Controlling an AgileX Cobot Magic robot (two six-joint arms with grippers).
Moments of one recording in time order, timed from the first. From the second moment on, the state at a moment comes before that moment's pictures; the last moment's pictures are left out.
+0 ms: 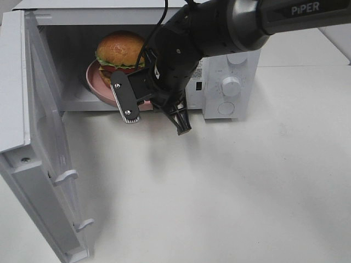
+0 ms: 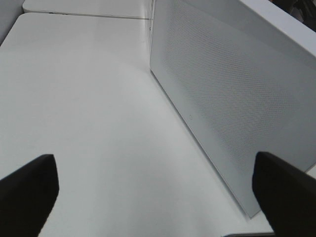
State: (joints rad) left arm -0.02 -0.01 -0.52 -0.10 1.08 0.00; right arm 0.69 2.13 -1.55 -0.35 0.52 -1.05
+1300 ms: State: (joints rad) left arm -0.02 -0.01 -0.52 -0.09 1.08 0.00; right arm 0.68 2.34 -1.86 -0.40 0.58 -0.99
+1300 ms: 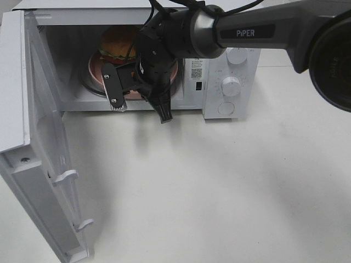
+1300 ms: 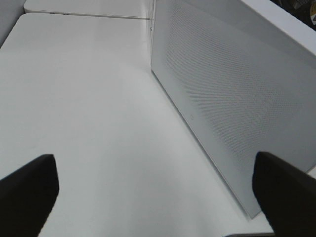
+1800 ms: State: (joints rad) left arm -0.02 -0.01 -0.52 -0.09 1.08 0.00; right arm 0.68 2.35 -1.87 -0.40 0.49 -0.99
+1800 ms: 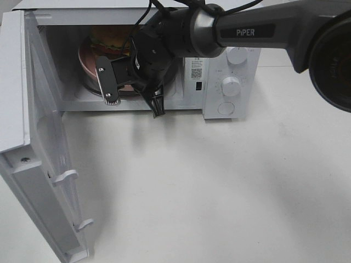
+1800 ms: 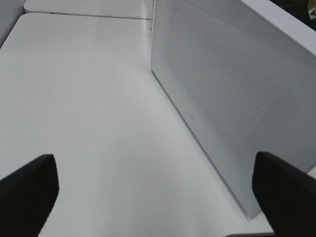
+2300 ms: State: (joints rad) left arm -0.02 -0.01 -0.52 -0.09 1.08 0.00; right arm 0.68 2.37 -1.87 -0.40 0.47 -0.92
